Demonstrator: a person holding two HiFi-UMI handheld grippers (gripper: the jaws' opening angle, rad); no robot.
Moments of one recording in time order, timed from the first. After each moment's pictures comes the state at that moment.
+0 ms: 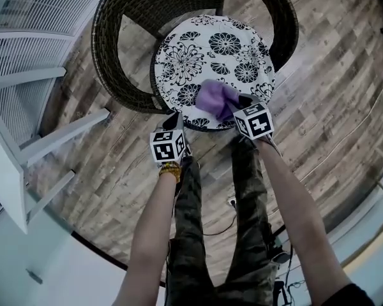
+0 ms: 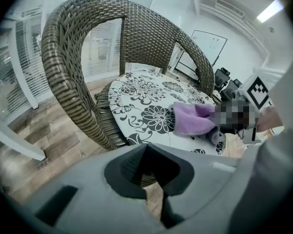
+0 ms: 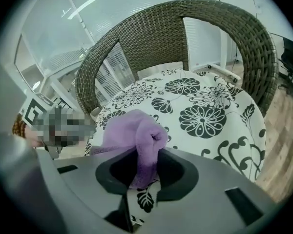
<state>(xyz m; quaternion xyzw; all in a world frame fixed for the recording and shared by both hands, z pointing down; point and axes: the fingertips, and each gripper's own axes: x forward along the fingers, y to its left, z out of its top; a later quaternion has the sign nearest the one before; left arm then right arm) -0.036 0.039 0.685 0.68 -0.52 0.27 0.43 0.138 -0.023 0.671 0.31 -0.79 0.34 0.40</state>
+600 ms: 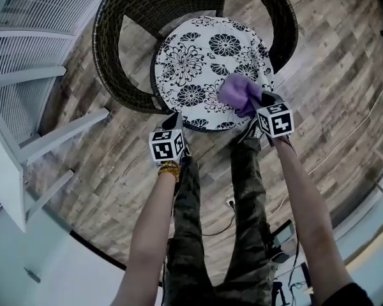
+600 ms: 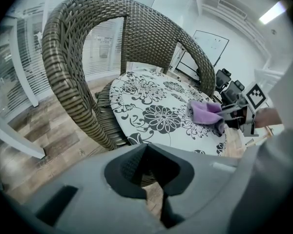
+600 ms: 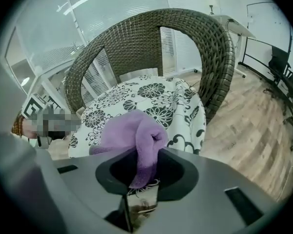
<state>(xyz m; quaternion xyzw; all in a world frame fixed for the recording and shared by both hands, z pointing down) -0.036 0.040 0.686 0.68 -0.52 0.27 0.44 0.220 -0.047 0.662 0.36 -0.77 0.32 0.41</state>
